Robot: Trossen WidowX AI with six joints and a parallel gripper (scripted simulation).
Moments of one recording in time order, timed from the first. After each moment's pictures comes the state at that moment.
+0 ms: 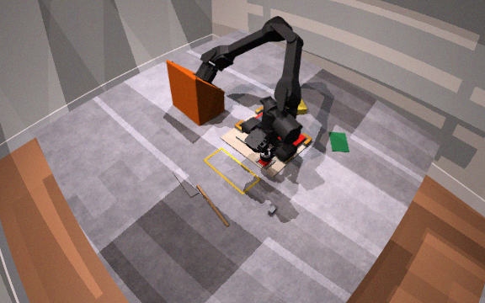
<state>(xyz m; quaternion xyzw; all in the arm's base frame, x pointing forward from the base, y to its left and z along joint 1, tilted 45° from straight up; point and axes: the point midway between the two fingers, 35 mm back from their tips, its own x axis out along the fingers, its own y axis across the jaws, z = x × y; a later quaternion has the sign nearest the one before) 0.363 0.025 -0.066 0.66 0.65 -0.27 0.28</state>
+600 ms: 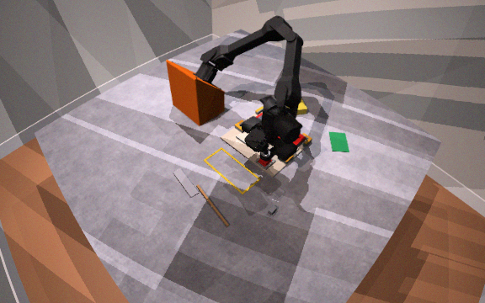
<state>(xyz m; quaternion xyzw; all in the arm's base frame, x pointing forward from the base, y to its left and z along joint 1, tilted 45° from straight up) 0.363 0.023 -0.063 0.66 0.65 -0.27 0.28</state>
